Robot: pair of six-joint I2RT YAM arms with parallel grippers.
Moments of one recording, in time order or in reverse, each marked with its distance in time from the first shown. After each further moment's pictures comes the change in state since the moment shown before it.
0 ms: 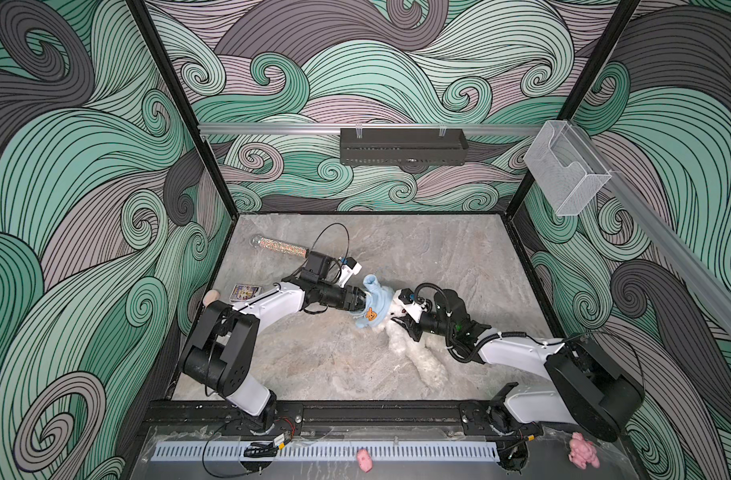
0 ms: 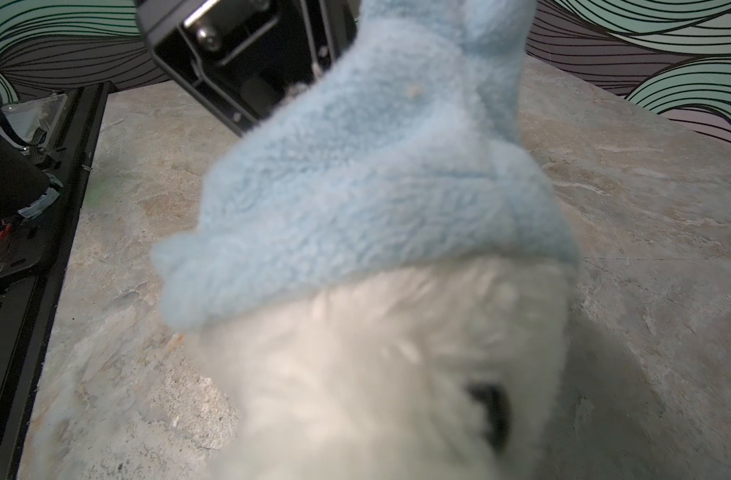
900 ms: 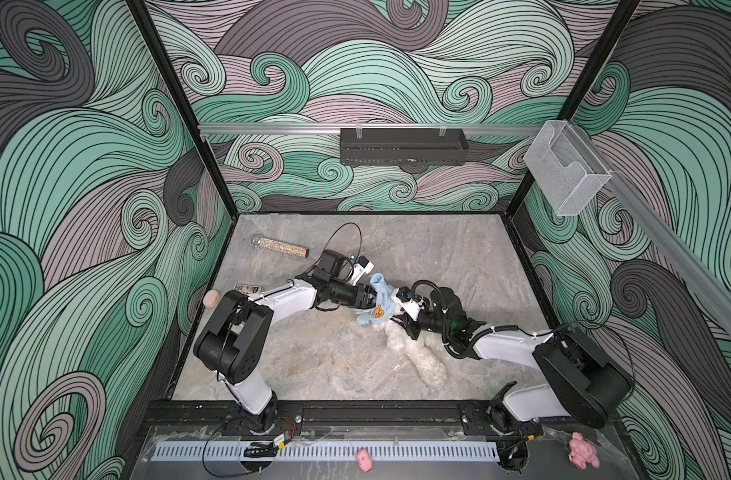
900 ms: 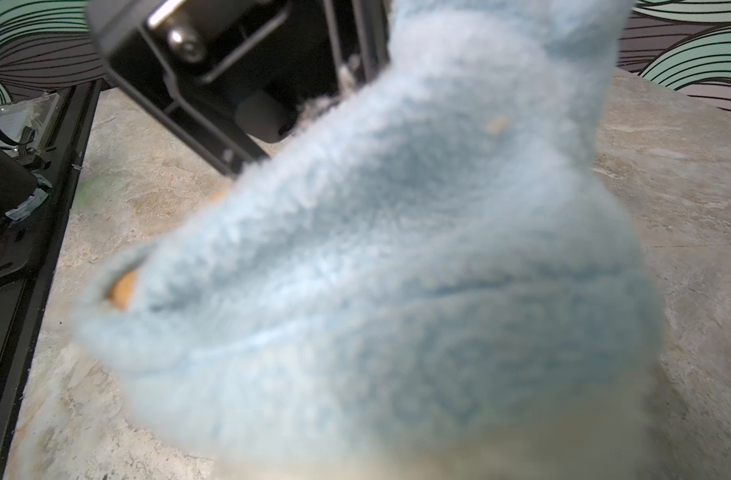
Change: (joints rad) left arm -0.070 0.090 0.059 0.089 0.029 -0.093; right arm 0.000 0.074 0.025 0.021 -0.007 0.011
